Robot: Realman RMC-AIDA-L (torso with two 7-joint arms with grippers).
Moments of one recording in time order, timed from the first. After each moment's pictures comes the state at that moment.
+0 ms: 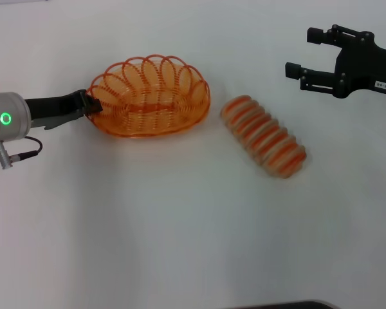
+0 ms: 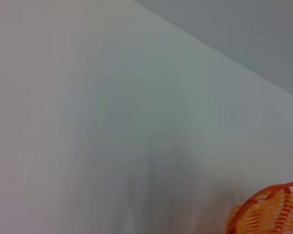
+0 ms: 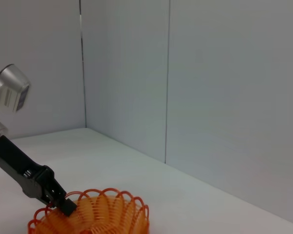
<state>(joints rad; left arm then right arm) -0.42 -2.18 1.16 0.94 2.22 0.93 -2.72 0.42 2.09 -0.58 -0.71 -1.89 -1.47 1.11</state>
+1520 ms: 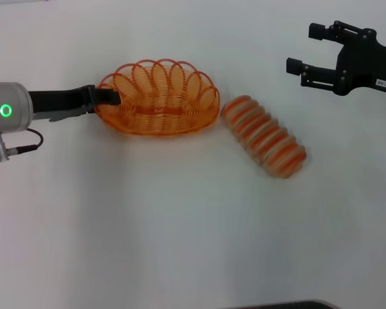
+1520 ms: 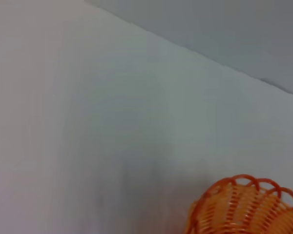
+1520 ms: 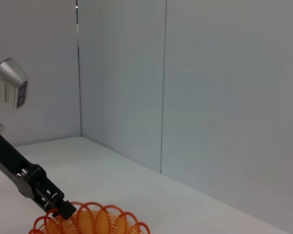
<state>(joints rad) -0.43 -2.17 1.18 1.03 2.23 1.04 -2.70 0.42 2.09 -0.57 -0.69 -1.86 -1.47 1.08</state>
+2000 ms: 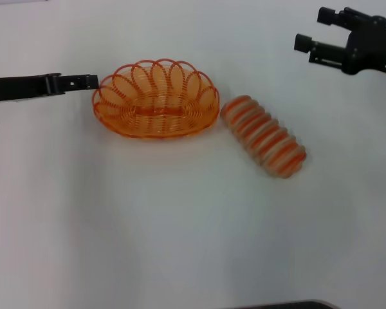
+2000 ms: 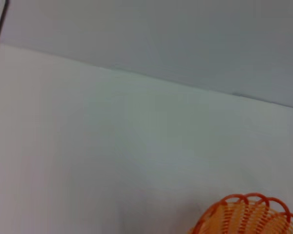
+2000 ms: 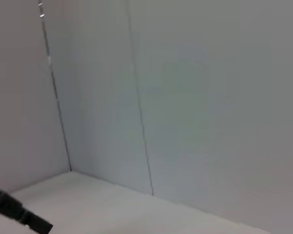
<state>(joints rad) -0.44 -2.15 0.95 1.08 2.22 1.23 -2.42 0.42 2.08 -0.57 -0.71 -1.80 -1.48 1.25</state>
